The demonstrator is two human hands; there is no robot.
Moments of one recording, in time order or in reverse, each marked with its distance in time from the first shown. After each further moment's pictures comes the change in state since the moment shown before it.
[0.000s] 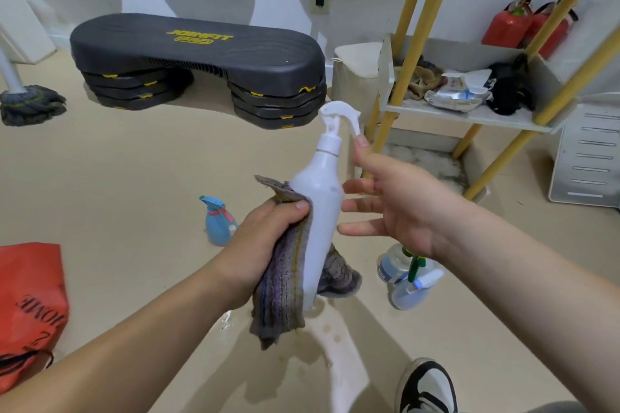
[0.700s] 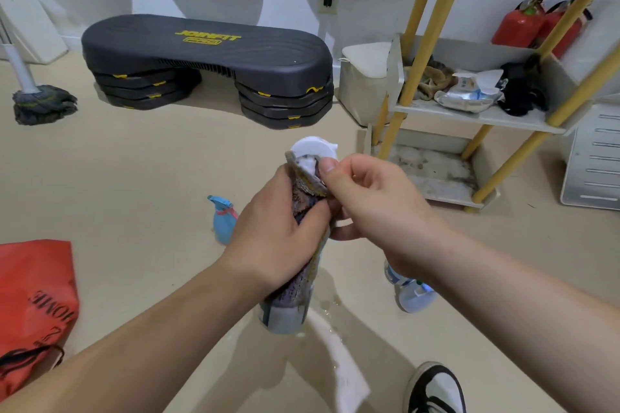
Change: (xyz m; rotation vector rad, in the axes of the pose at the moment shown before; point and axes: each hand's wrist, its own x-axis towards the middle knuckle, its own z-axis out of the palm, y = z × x) left_hand -0.002 0.014 0.005 0.727 0.213 0.484; right_hand -0.011 0.018 0.037 -0.211 -0.015 -0.373
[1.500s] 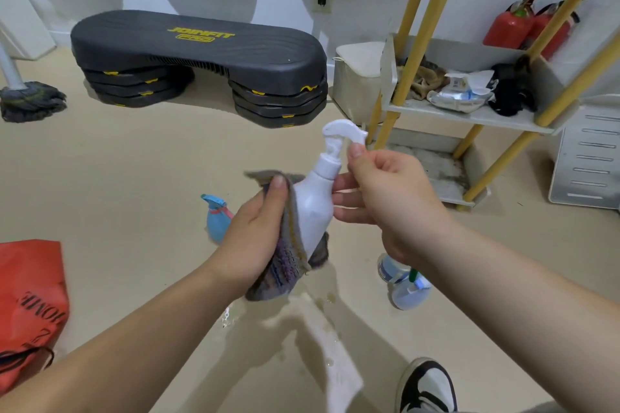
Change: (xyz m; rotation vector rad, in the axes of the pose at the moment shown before) left_hand 0.002 -0.023 0.006 -0.446 -0.062 -0.353; right_hand 0.013 0.002 -0.012 0.127 0.186 0.137
